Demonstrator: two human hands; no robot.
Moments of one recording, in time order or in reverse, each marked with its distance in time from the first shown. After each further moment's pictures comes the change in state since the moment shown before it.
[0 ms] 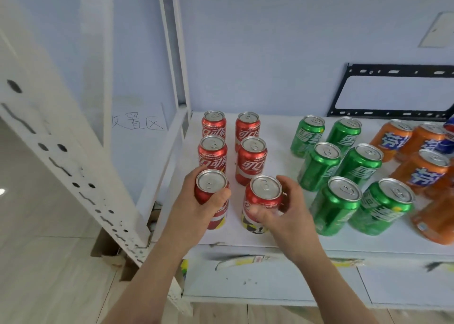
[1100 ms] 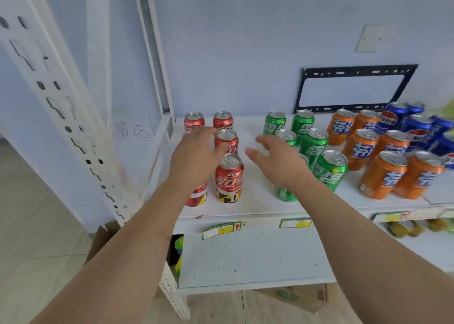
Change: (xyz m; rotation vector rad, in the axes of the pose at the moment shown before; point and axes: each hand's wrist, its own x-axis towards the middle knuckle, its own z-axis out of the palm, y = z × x) left_hand 0.008 0.075 0.025 0.724 0.110 0.393; right_hand 0.014 -0.052 -0.057 -0.560 0.054 -0.189
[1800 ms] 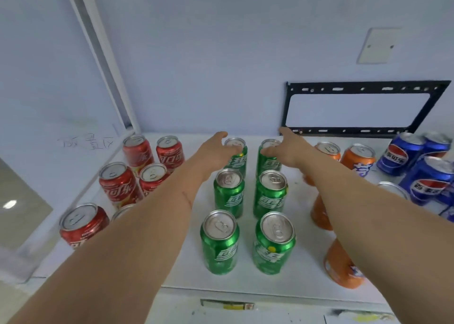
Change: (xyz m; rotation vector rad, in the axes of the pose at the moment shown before) left_hand 0.174 0.105 0.174 -0.426 -0.306 -0.409; right_hand 0.202 0.167 -0.104 0.032 -0.253 0.166
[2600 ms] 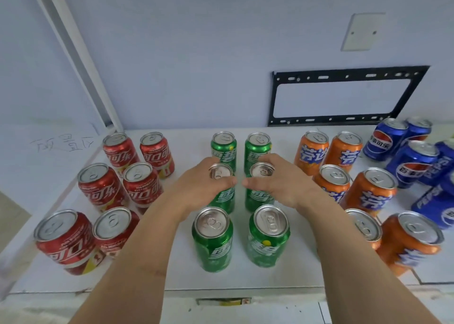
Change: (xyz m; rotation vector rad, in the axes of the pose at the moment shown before) left_hand -0.084 -0.019 -0.002 0.128 -0.136 0.006; right_hand -0.088 0.012 0.032 0.202 -0.068 0.013
